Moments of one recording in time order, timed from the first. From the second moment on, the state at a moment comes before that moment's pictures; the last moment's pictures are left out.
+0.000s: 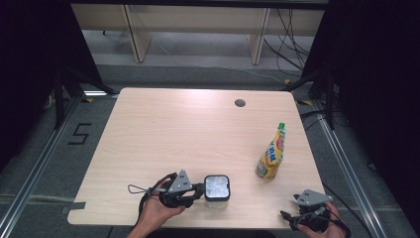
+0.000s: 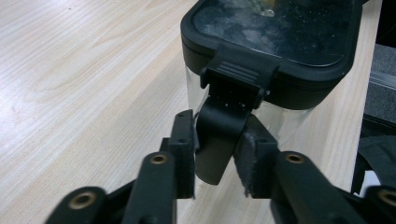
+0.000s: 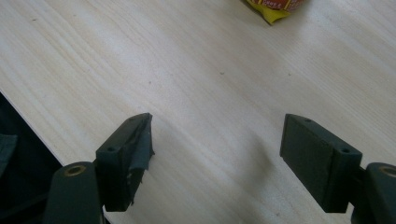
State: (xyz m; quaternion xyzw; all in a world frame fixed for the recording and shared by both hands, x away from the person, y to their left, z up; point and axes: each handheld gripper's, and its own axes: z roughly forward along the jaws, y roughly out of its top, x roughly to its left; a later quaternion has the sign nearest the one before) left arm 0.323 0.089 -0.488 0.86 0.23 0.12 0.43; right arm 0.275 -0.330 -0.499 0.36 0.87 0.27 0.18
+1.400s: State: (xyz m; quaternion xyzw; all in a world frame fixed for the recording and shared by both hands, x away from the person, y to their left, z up) left arm 0.303 0.110 -0.451 0.83 0.28 0.09 0.48; right arm 0.274 -0.331 -0.496 0.36 0.87 0.28 0.19
